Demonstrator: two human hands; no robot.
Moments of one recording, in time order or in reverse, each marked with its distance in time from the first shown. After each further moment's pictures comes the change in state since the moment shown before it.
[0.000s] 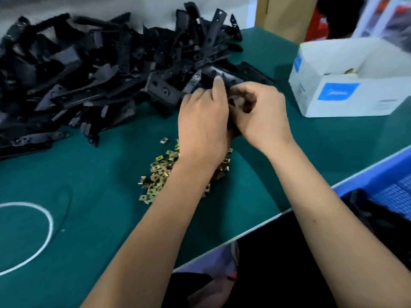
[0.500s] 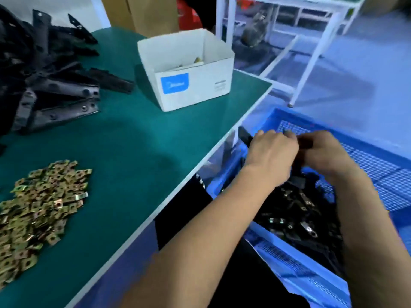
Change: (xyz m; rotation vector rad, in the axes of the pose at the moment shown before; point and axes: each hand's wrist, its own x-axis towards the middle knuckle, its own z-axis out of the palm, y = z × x) left_hand -0.072 0.335 0.041 -0.288 -0.349 0.861; right_hand -0.181 0.169 -0.310 -0.264 0.129 0.743
